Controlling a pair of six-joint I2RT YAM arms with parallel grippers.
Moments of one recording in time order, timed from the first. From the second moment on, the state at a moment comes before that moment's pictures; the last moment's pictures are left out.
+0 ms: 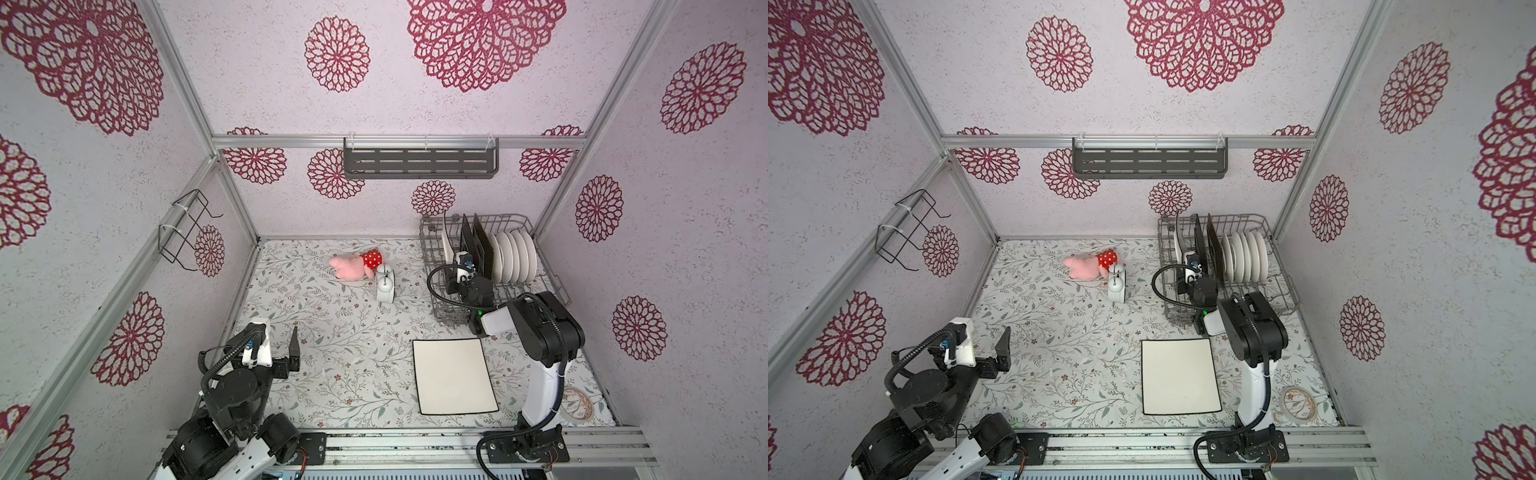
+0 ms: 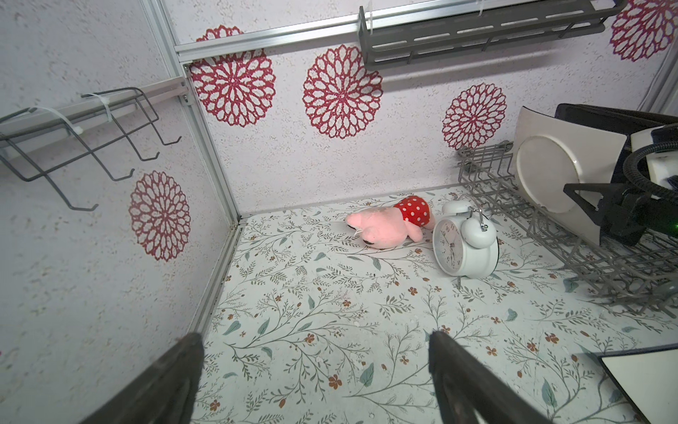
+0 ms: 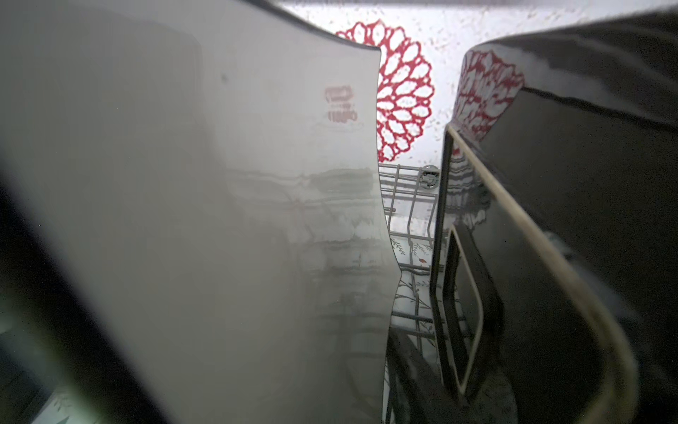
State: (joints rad) left arm -0.73 0.22 0.74 -0.72 -0.75 0.00; right arm 0.30 2.00 0.83 1.12 0.04 -0.02
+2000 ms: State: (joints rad) left arm -0.73 0.13 0.72 -0.72 -0.72 0.01; right arm 0.30 1.95 0.85 1.06 0.10 -0.02
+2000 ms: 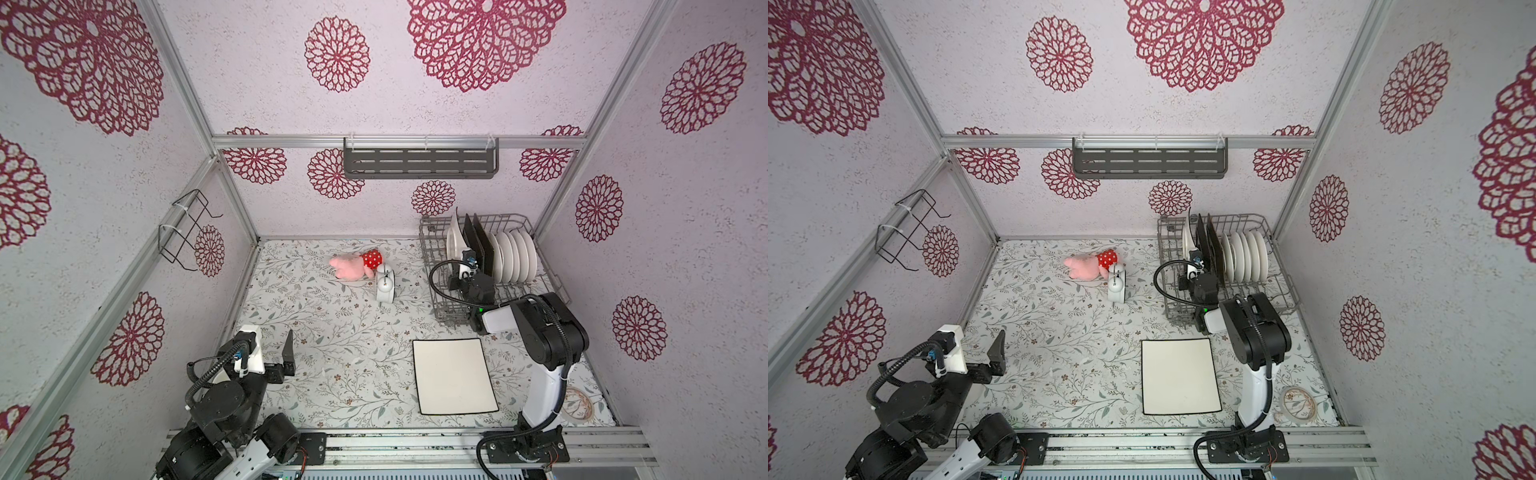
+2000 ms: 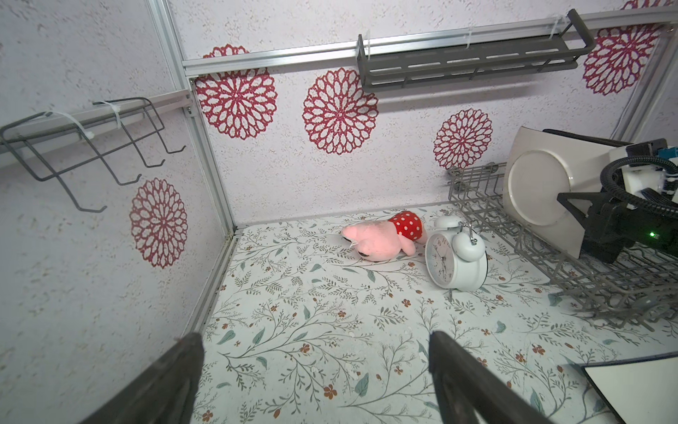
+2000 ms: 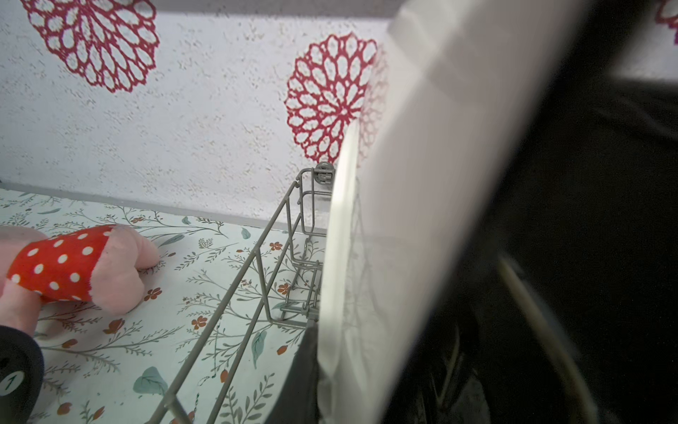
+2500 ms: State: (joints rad) left arm -0.73 0.10 0.72 -0.72 -0.70 0.01; right arm 0.30 1.90 0.85 0.98 0.09 -0.04
